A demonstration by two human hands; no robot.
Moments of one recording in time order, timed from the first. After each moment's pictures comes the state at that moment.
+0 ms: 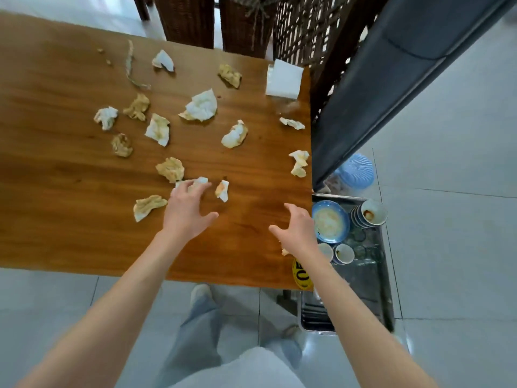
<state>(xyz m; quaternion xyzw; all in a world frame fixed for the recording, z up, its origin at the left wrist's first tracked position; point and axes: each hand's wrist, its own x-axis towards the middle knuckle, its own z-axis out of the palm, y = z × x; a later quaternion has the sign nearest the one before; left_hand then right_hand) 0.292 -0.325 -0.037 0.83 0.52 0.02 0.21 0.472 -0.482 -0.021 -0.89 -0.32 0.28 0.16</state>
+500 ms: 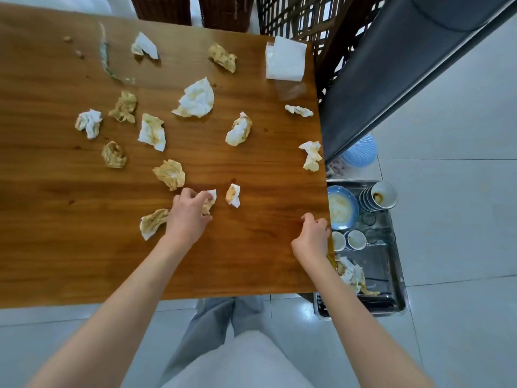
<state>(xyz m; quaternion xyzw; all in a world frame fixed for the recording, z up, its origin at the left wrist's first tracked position) 0.285 -0.279 -0.061 0.85 0.47 -0.05 0.24 0.451 -0.460 -0.050 -0.95 -0.17 0.26 0.06</state>
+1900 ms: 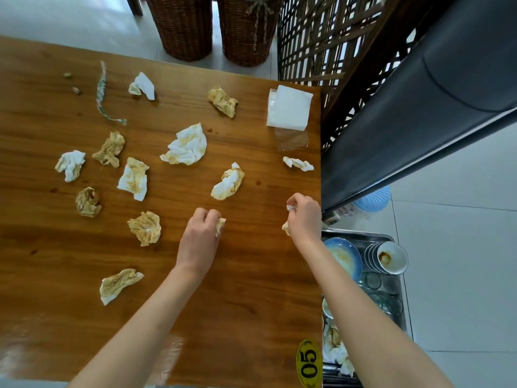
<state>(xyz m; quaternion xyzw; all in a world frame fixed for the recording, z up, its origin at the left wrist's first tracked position) 0.388 -0.262 -0.060 0.85 0.46 0.10 0.23 0.588 -0.331 -0.067 -0.91 -0.34 0.14 0.21</state>
